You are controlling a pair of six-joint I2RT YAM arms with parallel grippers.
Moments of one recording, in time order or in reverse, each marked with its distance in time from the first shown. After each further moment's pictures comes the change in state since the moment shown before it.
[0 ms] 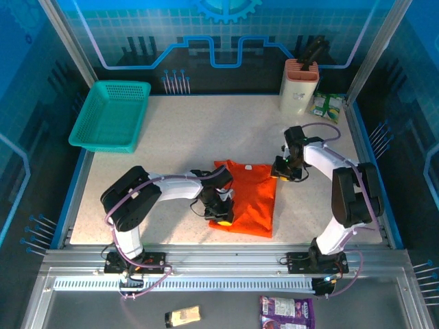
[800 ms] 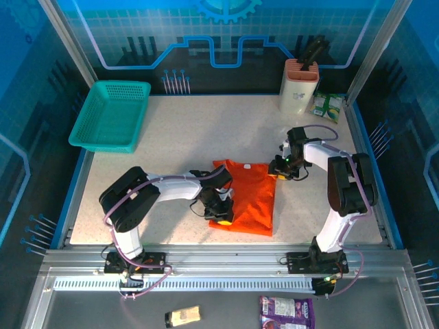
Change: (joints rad) left arm 0.000 -0.013 -0.014 0.017 -0.009 -0.023; right arm -0.049 0.107 0.000 0.124 -0.129 -0.077
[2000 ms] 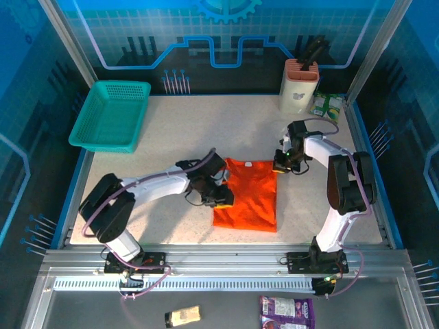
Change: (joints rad) left arm 0.090 -0.180 0.067 -0.054 -0.126 -0.016; right arm -0.005 0.015 0.116 -0.097 0.035 -0.047
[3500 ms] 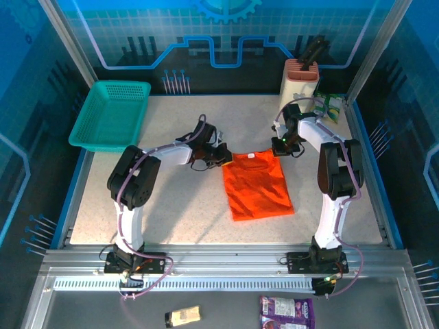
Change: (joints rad) left arm 0.251 0.381 0.252 0.409 0.080 -0.011; right arm 0.012 0.204 0.341 -0.158 0.122 -0.313
